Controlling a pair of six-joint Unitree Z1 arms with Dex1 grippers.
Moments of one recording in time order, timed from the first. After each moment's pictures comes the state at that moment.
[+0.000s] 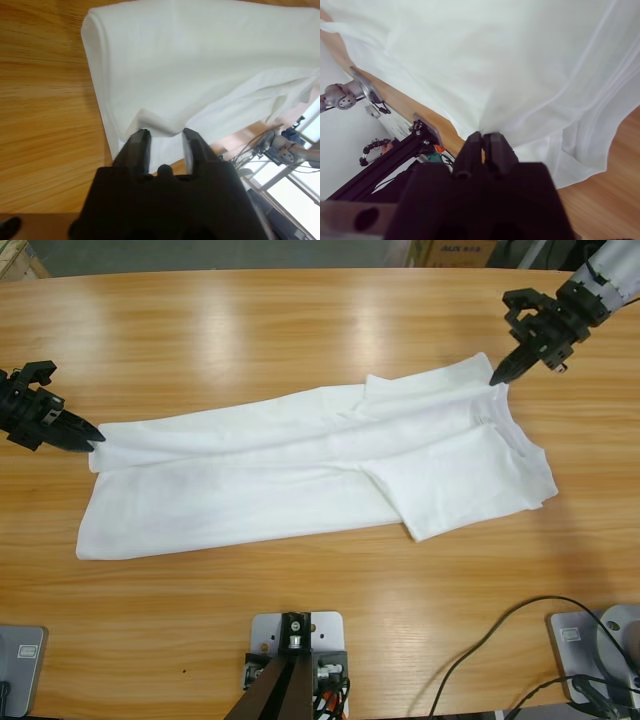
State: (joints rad) arm 0 0.05 1.88 -1.09 0.87 -0.56 -0.23; arm 1 -0.04 2.23 -1.68 1.39 0.62 -0.22
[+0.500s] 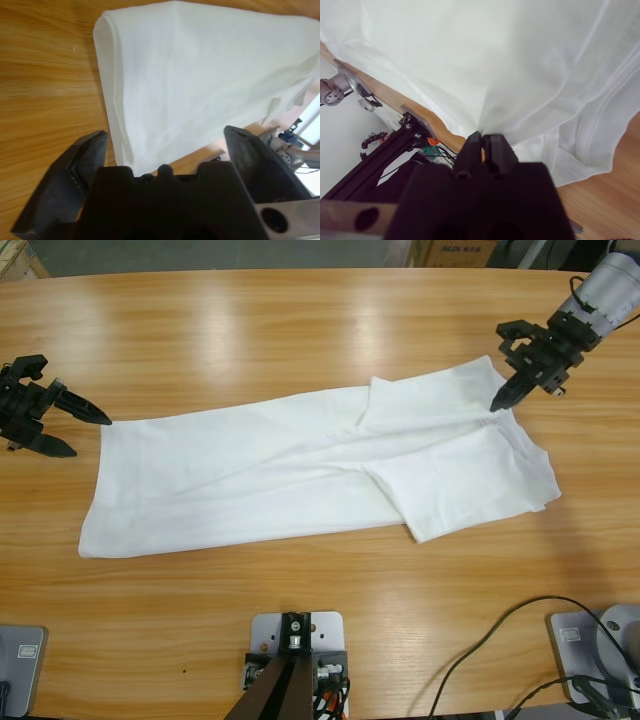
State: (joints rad) arm 0 0.07 1.85 -1.09 0.87 -0.56 -0.23; arm 1 -0.04 2.27 -1.60 1.38 0.57 -0.22
